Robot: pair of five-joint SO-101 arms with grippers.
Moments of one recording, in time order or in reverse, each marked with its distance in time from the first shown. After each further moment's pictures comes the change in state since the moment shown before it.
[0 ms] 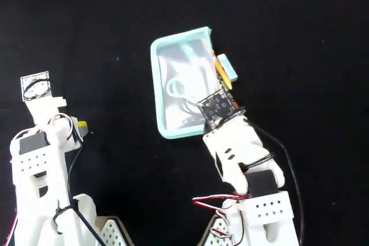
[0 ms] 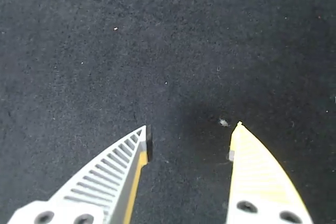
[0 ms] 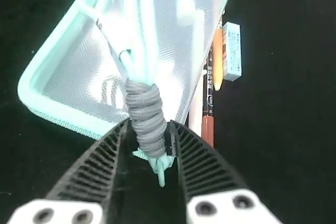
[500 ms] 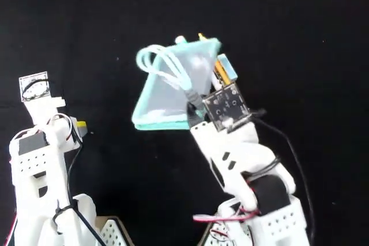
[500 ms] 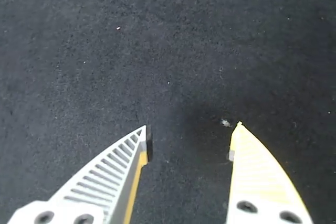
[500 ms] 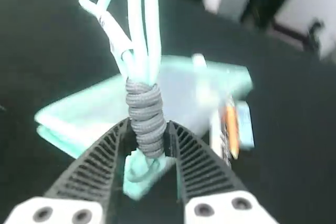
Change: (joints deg) left arm -0.4 0.0 0.0 0.0 0.0; right arm -8.7 0.0 -15.7 5.7 -11.8
